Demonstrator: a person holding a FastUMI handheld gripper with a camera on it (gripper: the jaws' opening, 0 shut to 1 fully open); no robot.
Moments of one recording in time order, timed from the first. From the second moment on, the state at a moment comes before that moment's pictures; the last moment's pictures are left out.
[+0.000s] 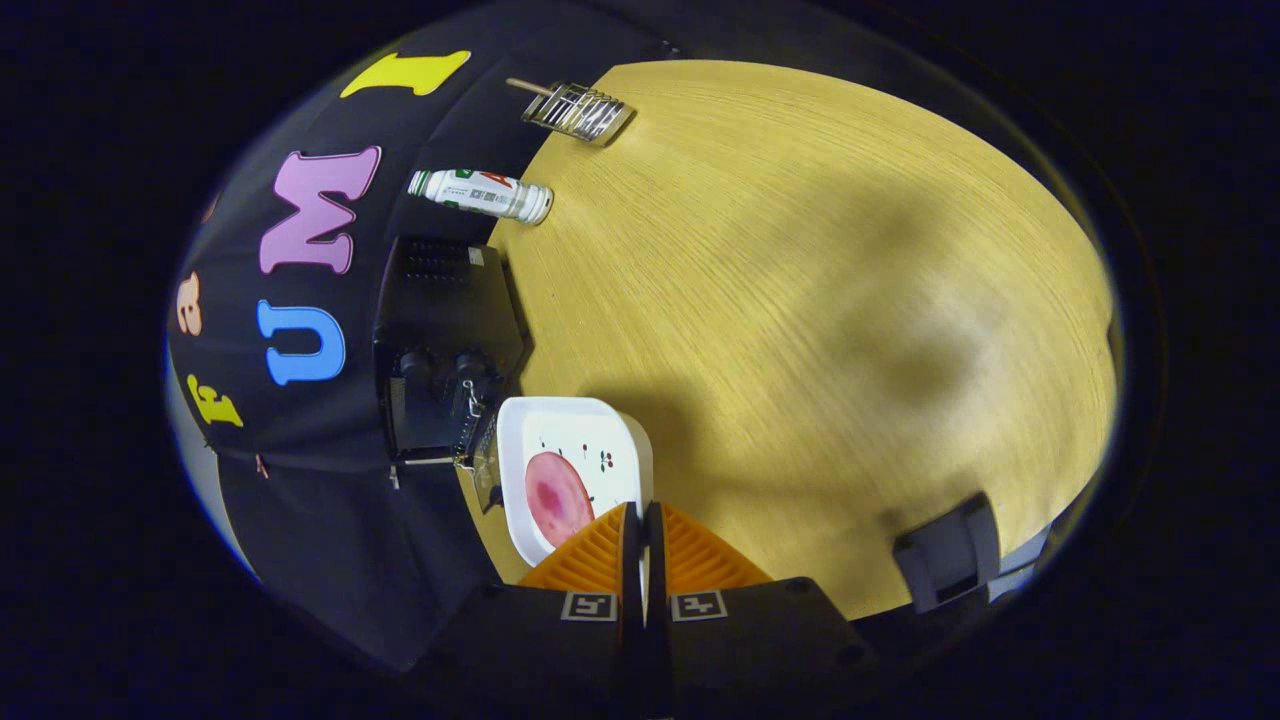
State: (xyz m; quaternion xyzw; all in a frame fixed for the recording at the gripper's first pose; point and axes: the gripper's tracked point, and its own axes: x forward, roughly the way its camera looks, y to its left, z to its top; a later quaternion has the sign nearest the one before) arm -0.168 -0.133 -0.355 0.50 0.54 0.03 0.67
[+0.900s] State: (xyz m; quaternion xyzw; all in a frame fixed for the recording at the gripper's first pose) arm -0.085 0.077 -0.303 0.60 0.45 -0.10 0.65
